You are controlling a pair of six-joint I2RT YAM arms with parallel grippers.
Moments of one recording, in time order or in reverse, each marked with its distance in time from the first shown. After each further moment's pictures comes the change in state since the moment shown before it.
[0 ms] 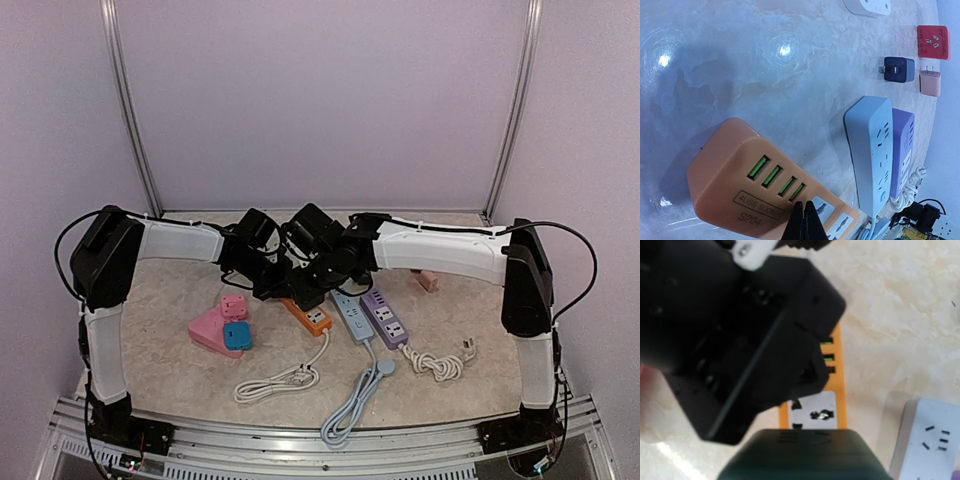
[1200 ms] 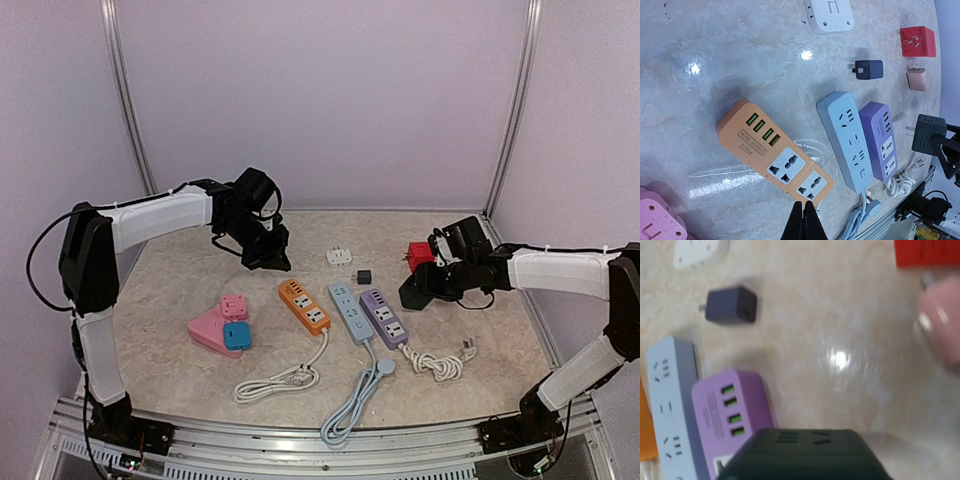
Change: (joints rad) left arm -0.013 -0.078 0.309 -0.427 -0.117 0.094; right arm -0.535 -0.644 -0.967 0.438 -0.295 0.209
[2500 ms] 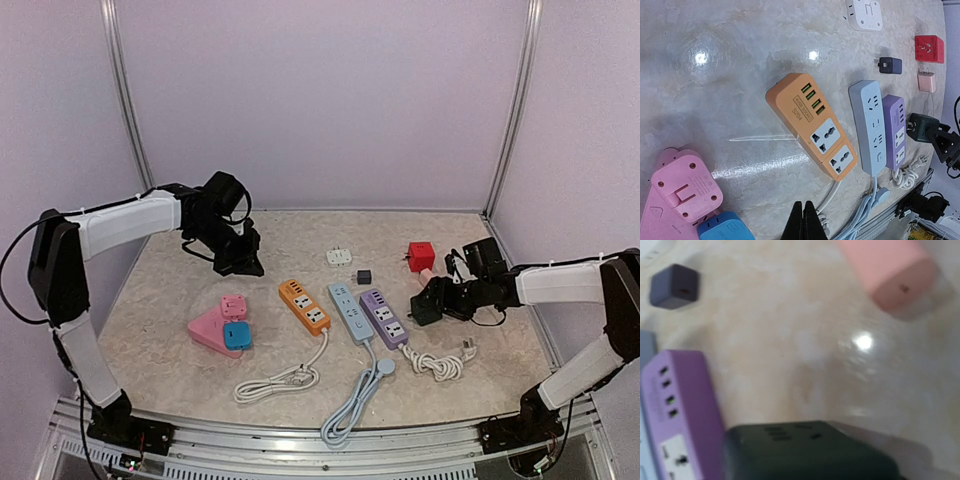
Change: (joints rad) left arm 0.080 -0.175 -0.197 -0.011 0.013 -0.007; right arm -0.147 -0.011 -0.209 0.181 -0.174 0.042
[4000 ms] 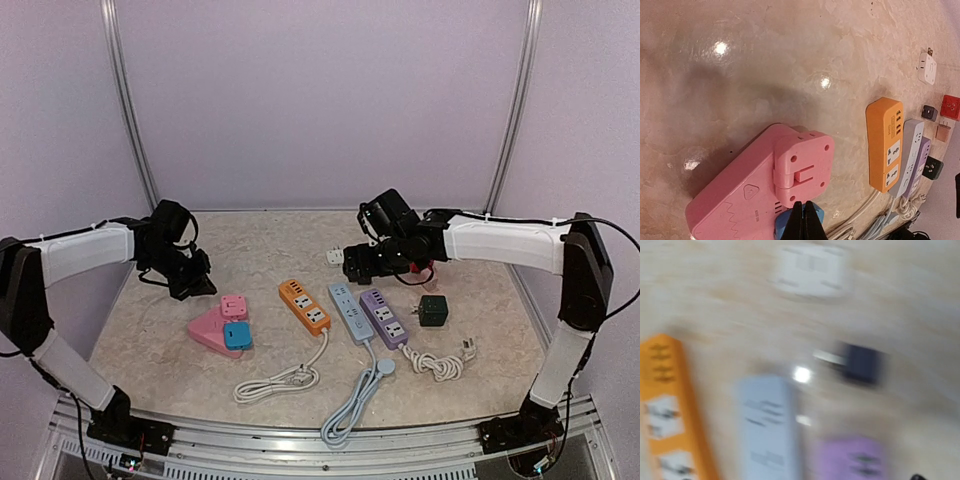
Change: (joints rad) left arm 0.213 -0.275 -0.417 0.145 -0.041 -0.109; right arm 0.431 0.302 0.684 -0.402 0.433 -0.128
